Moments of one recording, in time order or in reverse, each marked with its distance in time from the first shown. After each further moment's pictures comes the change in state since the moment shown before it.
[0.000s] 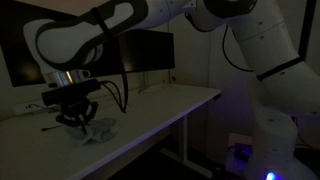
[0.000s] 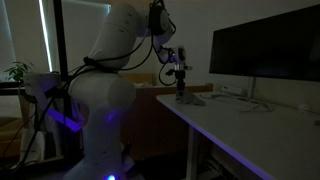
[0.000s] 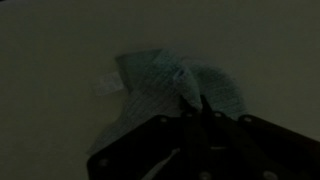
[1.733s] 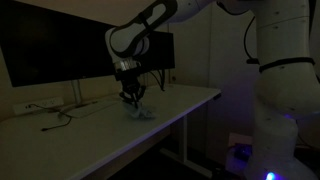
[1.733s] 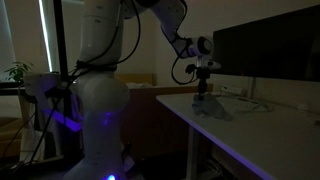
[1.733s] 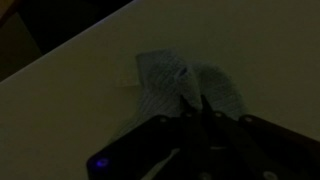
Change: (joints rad) arm -0.276 -0.312 -0.101 -0.379 0.084 0.002 -0.112
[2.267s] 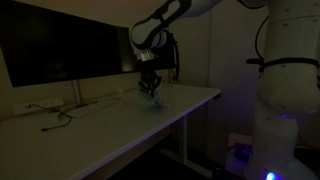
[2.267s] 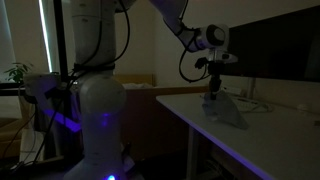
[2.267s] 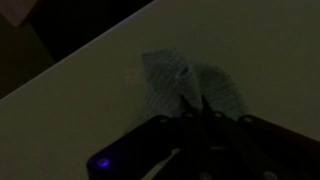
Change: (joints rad) arm -0.114 -0.137 -0.078 -0.094 -0.002 -0.014 -0.154
